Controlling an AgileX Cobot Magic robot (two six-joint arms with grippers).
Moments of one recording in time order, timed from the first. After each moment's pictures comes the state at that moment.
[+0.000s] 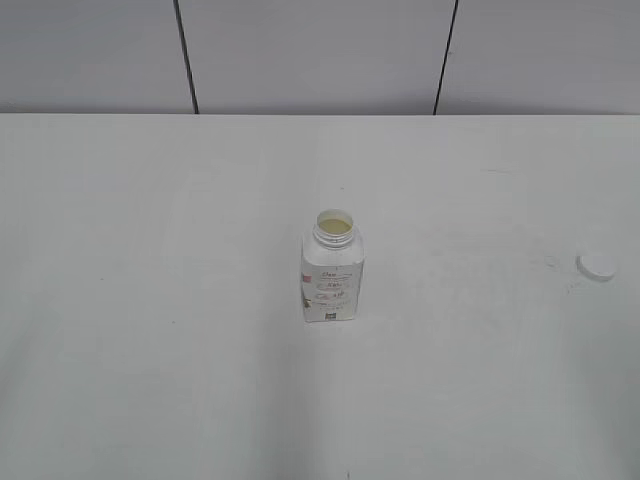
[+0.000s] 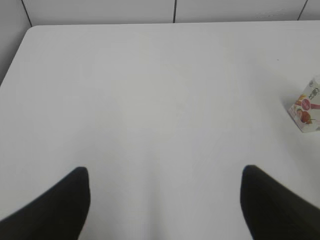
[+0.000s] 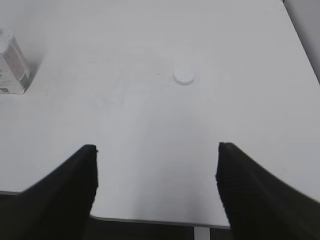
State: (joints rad) left arm -0.16 -0.01 -0.52 0.16 1.06 -0.14; right arm -0.10 -0.01 -0.52 0.20 1.13 -0.29
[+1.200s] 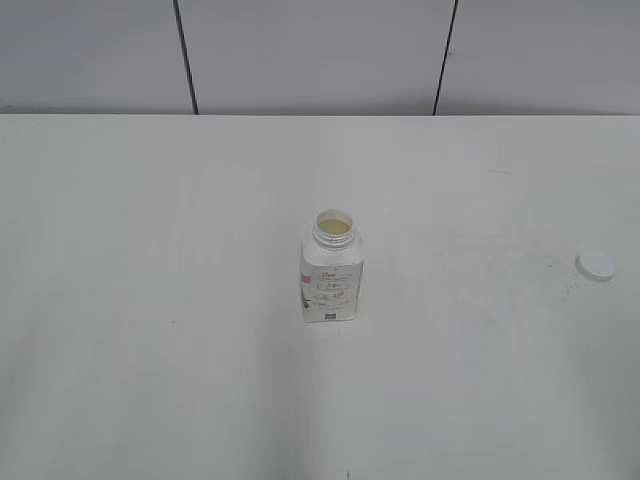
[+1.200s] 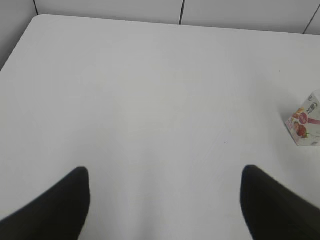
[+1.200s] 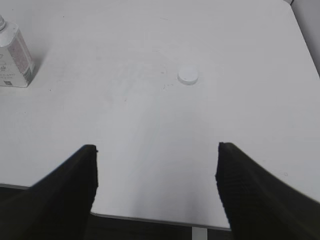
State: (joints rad) left arm 0.01 -0.01 -0.52 0.01 1.06 -0.08; right arm -0.06 -0.01 -0.52 0.19 1.12 -0.30
